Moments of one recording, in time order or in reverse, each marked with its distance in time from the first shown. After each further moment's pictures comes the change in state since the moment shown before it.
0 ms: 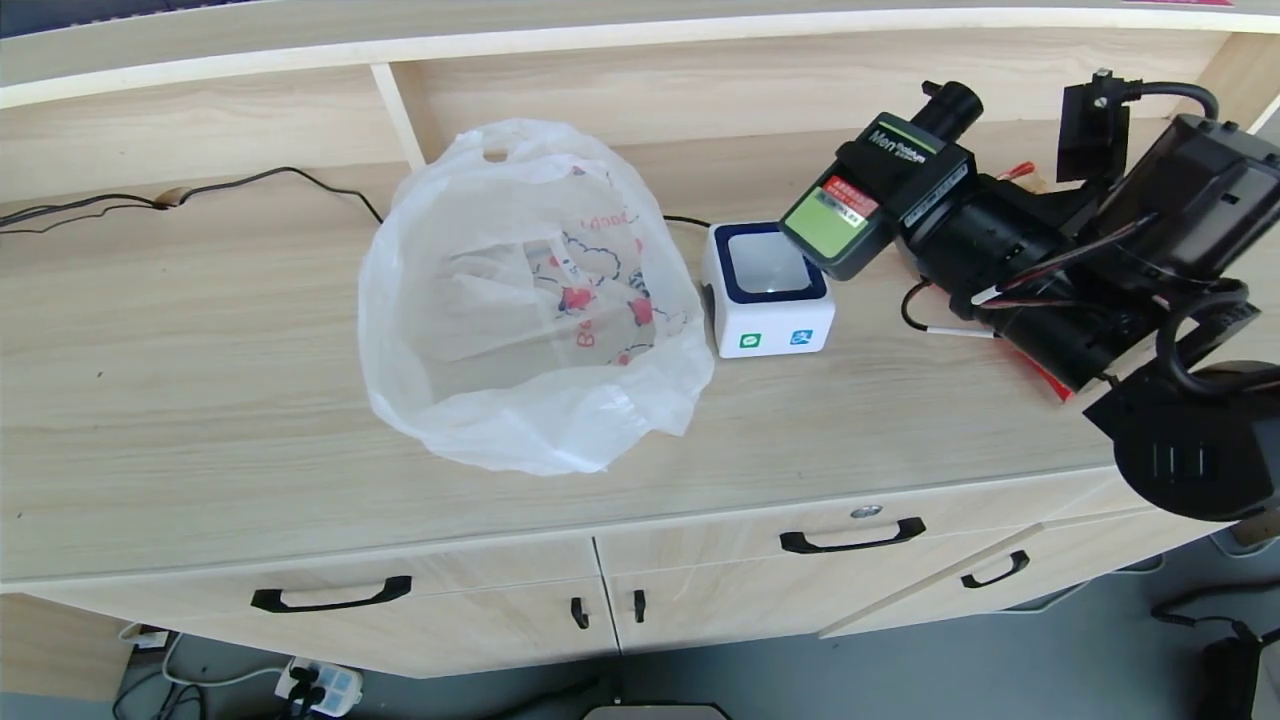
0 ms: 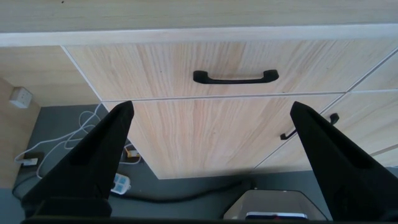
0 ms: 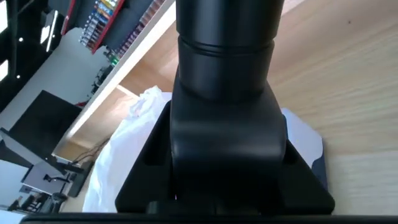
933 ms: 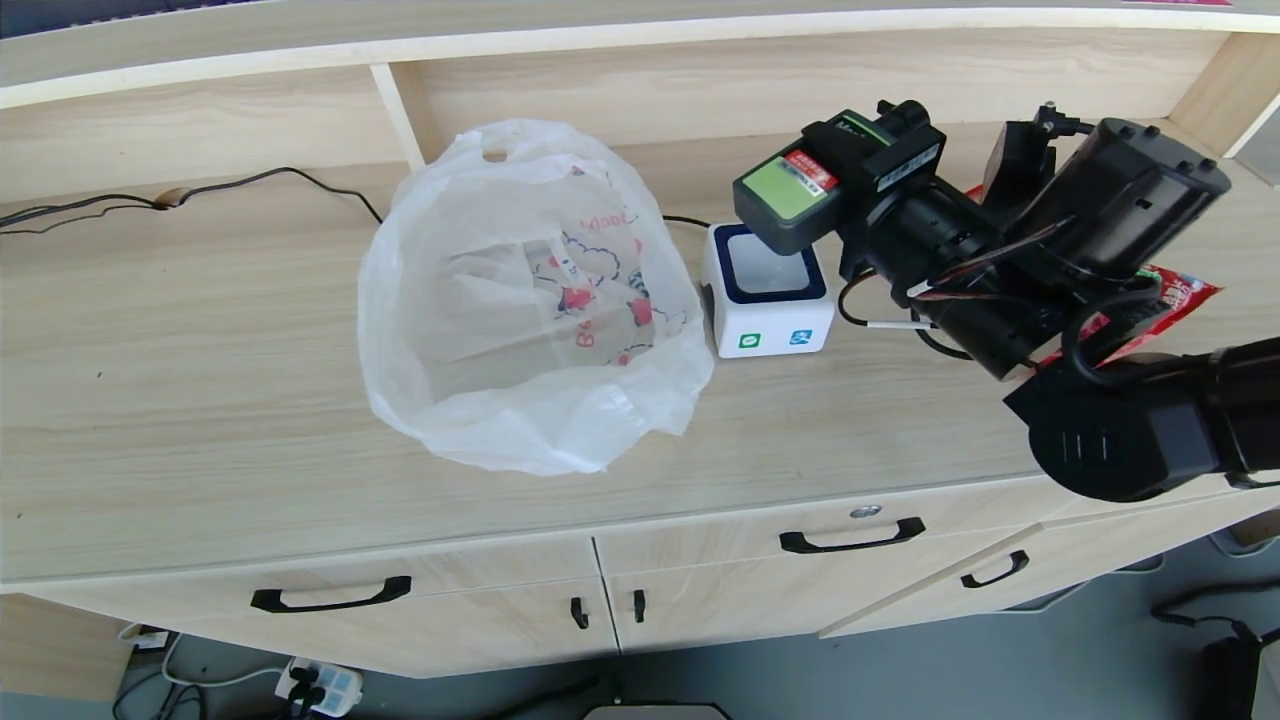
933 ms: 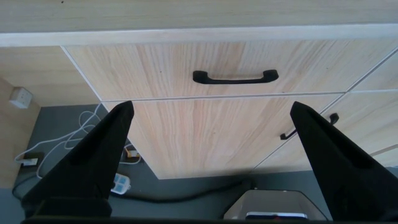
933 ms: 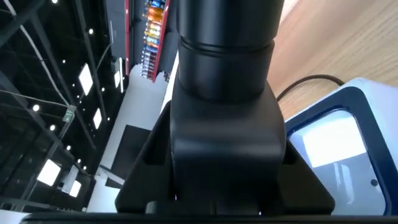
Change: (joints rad) left arm 0.000 0.000 0.000 0.000 0.000 0.000; right arm 0.046 0.103 -0.105 -0.062 -0.006 0.405
